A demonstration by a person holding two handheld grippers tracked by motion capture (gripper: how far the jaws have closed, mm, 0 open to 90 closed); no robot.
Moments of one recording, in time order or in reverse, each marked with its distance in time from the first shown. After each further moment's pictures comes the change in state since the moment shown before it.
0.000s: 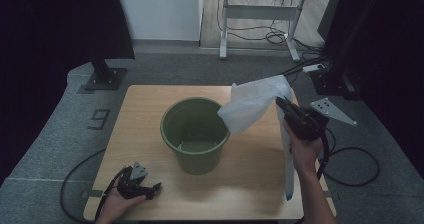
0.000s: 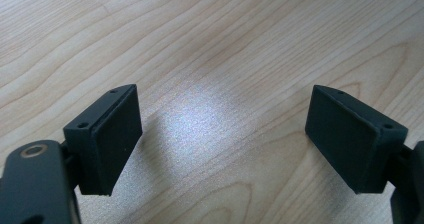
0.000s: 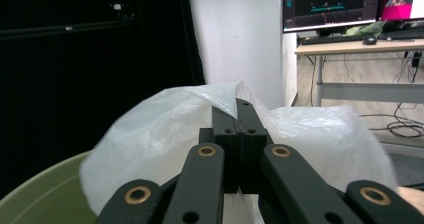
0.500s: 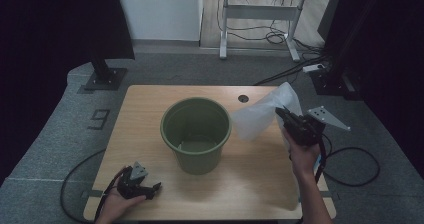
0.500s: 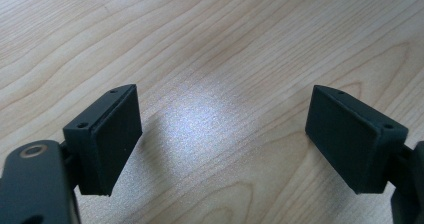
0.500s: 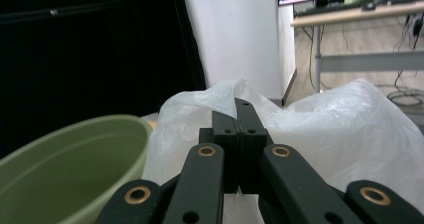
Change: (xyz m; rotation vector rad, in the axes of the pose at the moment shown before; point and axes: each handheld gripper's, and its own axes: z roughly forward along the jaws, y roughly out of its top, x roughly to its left) left arm 0.000 0.000 0.000 0.001 0.002 0.002; right arm -0.018 -0.032 0.003 0.063 -0.017 0.053
